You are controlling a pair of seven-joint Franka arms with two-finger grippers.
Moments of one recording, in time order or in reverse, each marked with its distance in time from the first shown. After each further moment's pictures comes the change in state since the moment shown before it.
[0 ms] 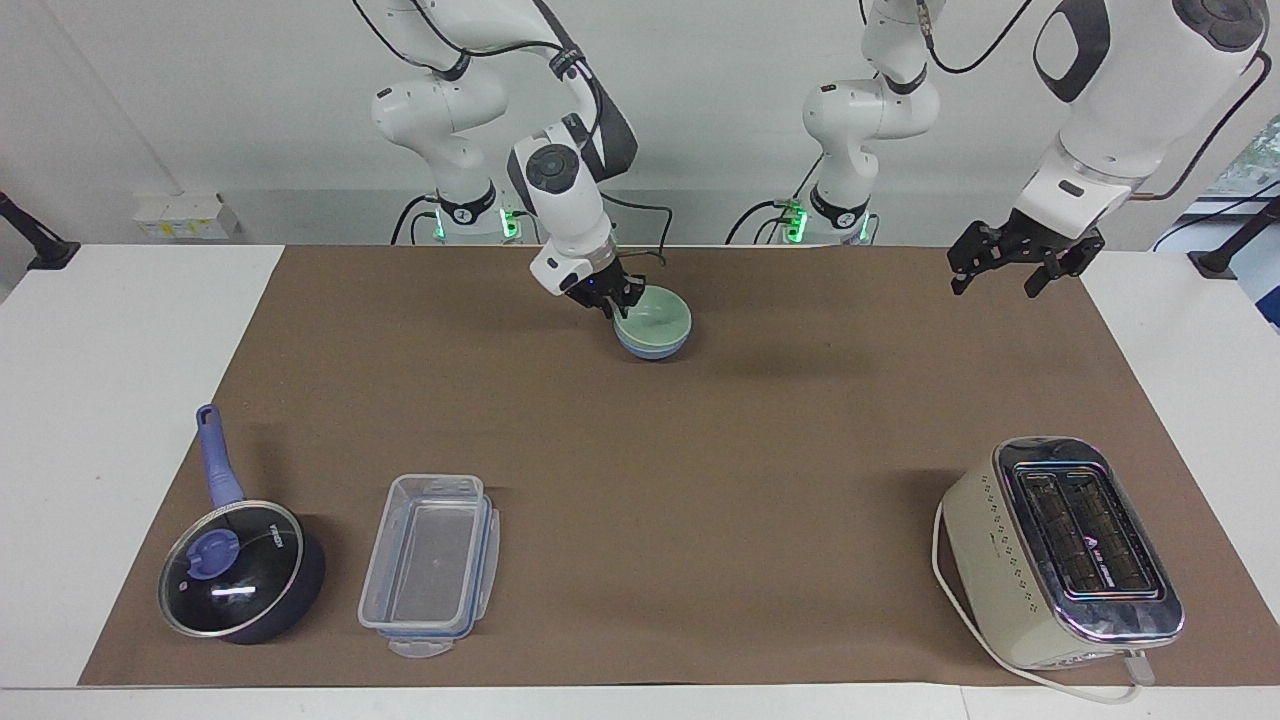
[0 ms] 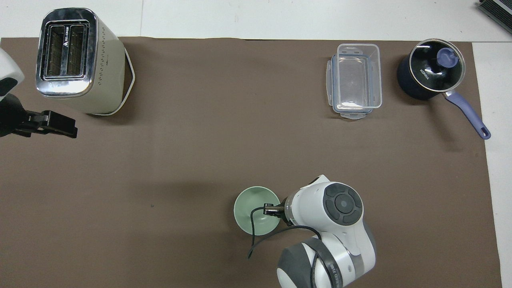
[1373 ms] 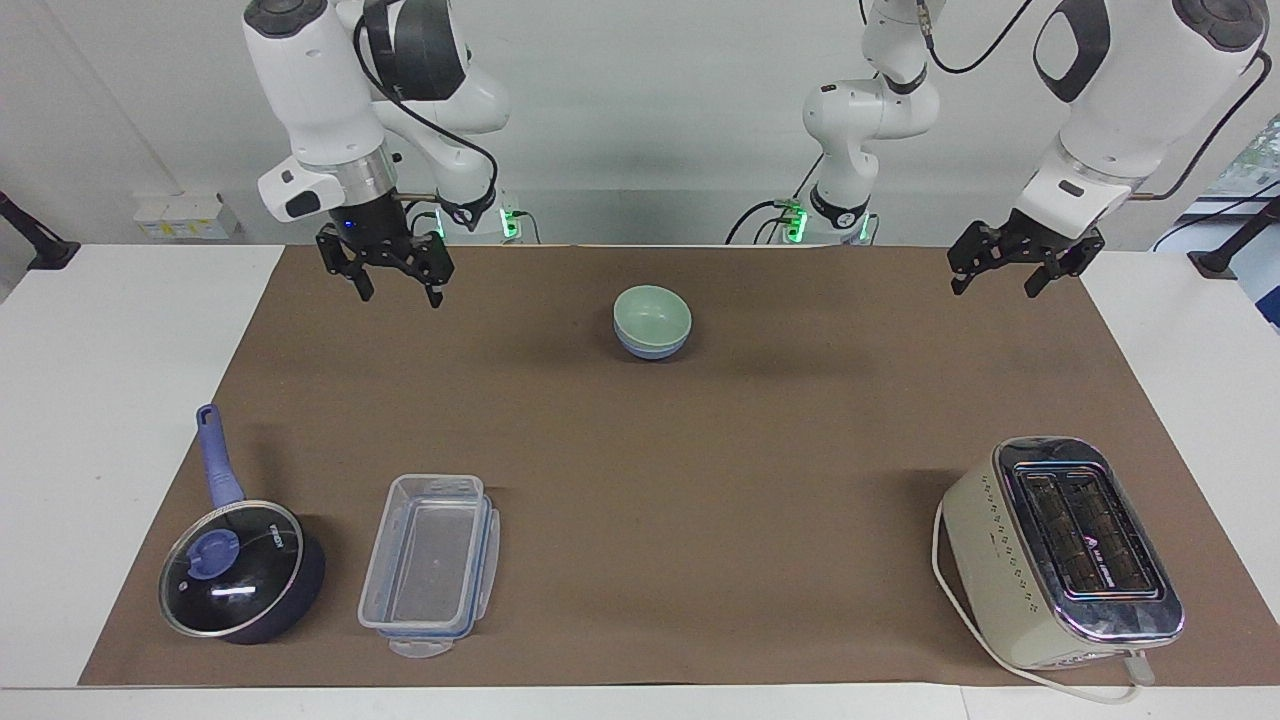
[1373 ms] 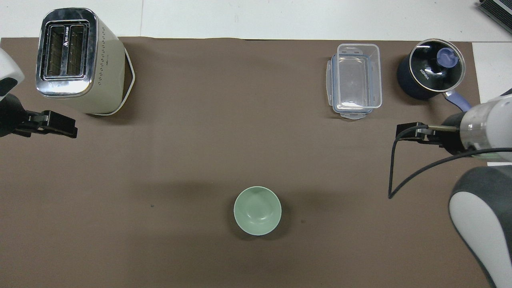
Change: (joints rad) left arm 0.000 0.000 0.000 0.000 0.000 0.000 0.000; right arm -0.494 -0.090 -0.028 0.519 -0.339 -0.497 -0.230
